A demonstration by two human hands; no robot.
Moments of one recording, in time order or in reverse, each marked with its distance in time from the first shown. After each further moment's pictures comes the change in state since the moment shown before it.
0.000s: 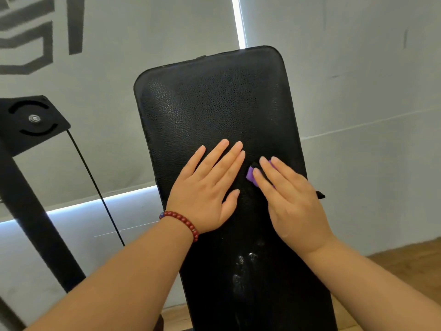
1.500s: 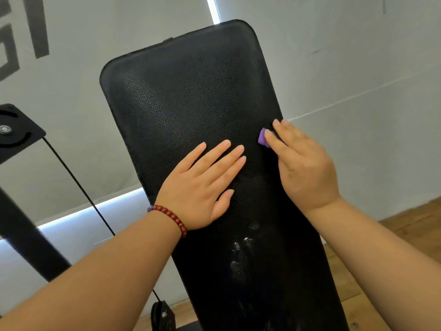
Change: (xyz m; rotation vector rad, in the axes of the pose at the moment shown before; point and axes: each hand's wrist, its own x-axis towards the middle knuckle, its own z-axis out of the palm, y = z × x) left_hand -0.001 0.000 0.004 0.003 -0.004 0.276; right_hand 0.005 0.028 -0.006 -0.086 0.172 0.211
